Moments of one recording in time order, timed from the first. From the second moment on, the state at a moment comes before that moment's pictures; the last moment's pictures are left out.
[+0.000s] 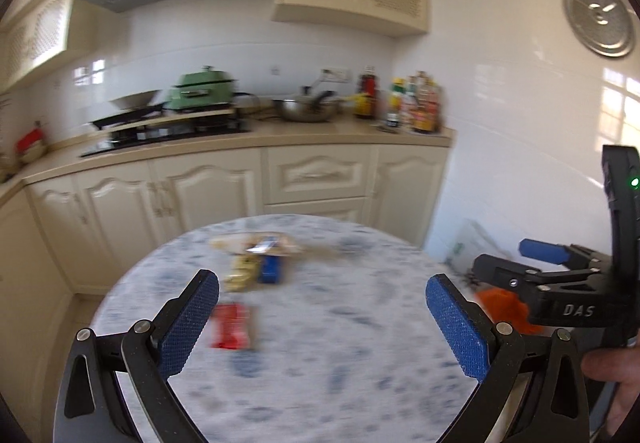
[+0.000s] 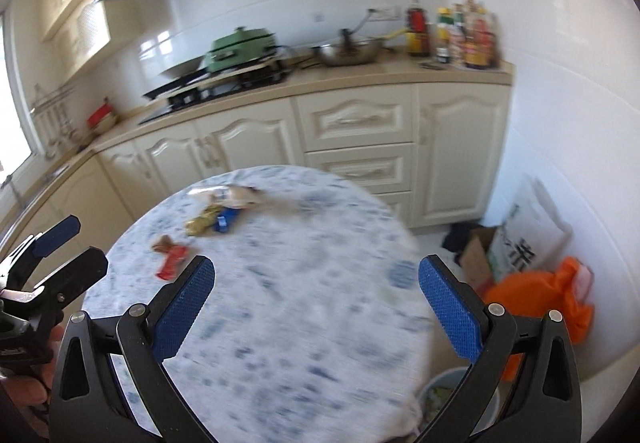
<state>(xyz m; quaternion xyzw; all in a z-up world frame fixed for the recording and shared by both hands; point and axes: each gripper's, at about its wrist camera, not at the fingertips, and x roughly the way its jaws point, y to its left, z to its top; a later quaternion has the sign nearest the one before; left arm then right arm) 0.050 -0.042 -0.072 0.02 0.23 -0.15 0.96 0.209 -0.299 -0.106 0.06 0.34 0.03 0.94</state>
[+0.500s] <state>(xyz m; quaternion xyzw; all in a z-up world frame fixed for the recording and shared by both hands) 0.116 0.022 -0.110 0.05 0.28 -0.04 0.96 0.299 -0.160 -0.181 0.03 0.42 0.10 0.90</state>
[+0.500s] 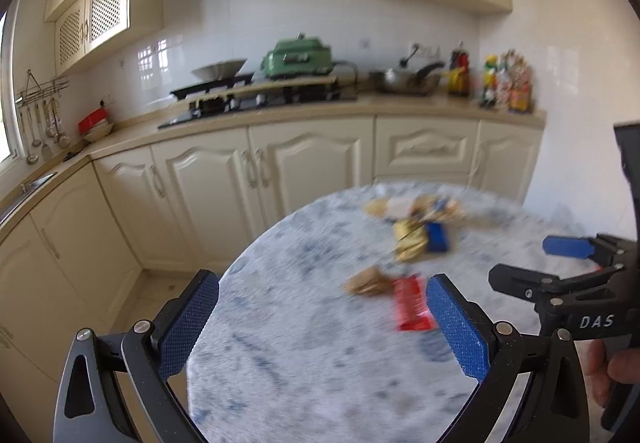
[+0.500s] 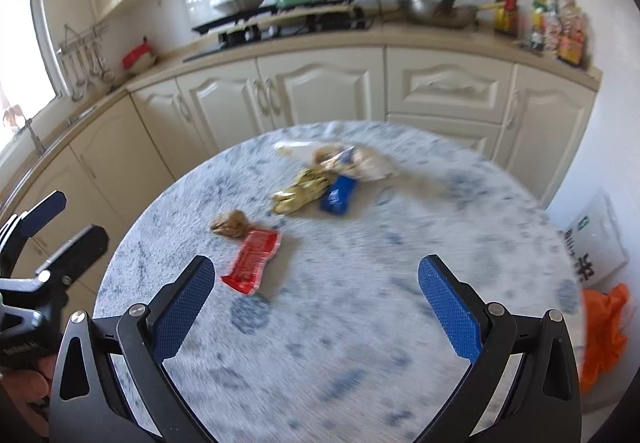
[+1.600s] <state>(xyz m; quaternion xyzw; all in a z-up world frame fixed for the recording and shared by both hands) 0.303 -0.018 -0.188 0.13 0.40 -0.14 0.90 0.350 -0.153 -0.246 -0.02 0.46 0.15 0.87</state>
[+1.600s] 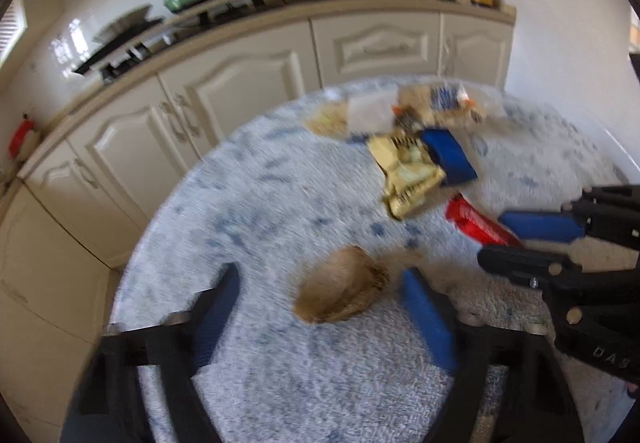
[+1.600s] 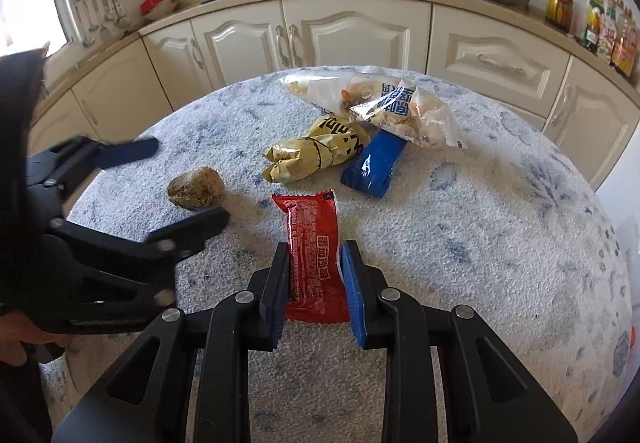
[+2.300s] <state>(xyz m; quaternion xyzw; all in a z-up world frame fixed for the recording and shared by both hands) 0.224 -0.038 -0.157 0.03 0.37 -0.18 0.91 0.287 -0.224 -0.218 0.05 0.44 0.13 0.89</state>
